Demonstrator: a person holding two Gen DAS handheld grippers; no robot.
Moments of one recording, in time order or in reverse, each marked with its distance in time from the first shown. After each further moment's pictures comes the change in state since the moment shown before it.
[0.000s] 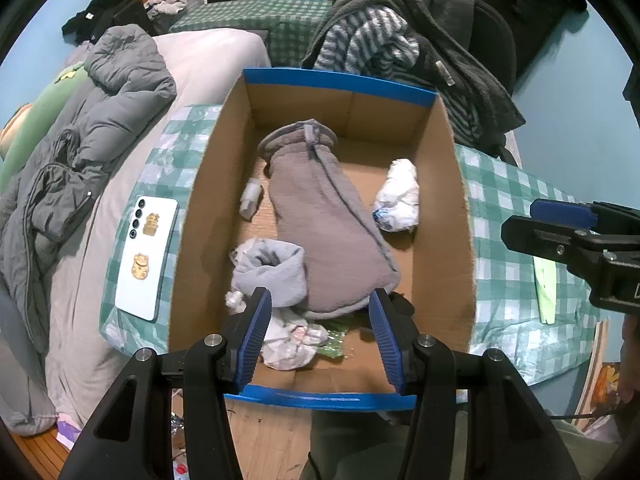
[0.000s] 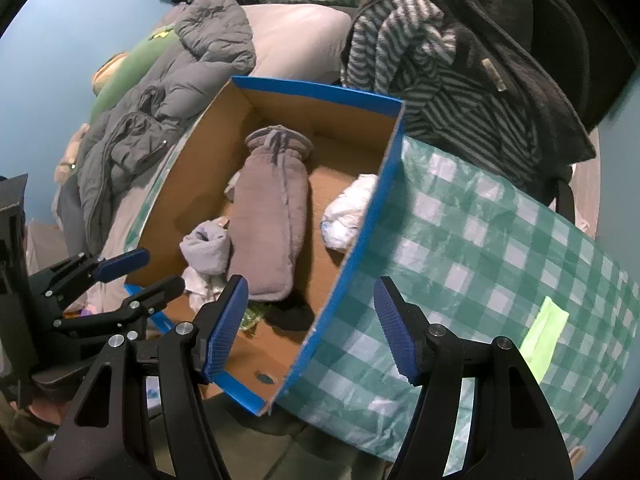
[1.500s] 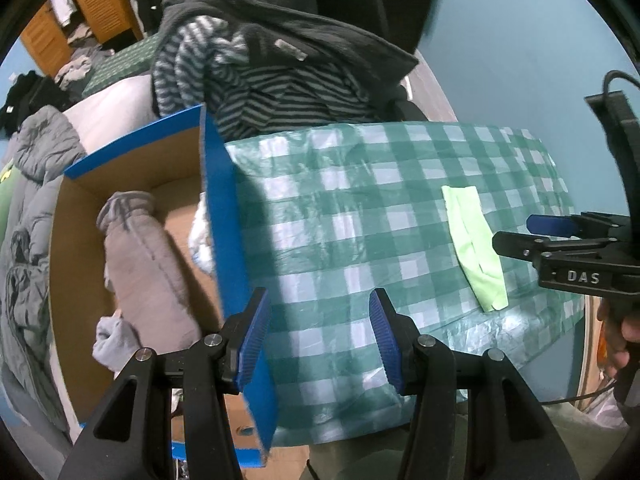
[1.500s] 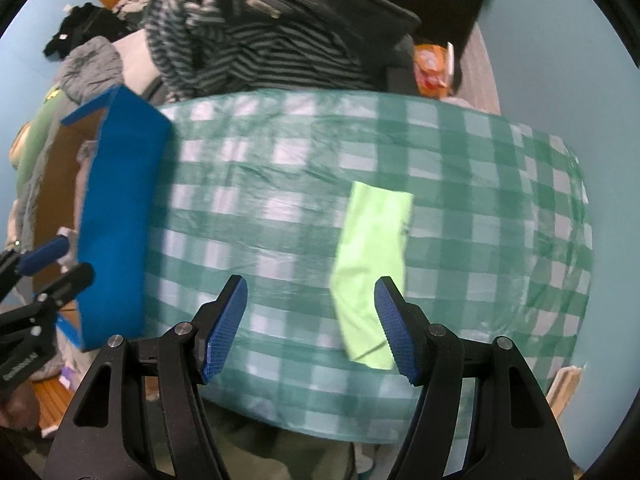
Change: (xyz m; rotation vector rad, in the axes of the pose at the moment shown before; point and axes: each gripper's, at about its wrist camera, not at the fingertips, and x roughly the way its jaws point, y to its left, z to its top) left arm 0.028 -0.191 0.014 0.312 0.025 -0.056; right arm -0.034 -0.202 -0.103 0.332 0.037 -0.190
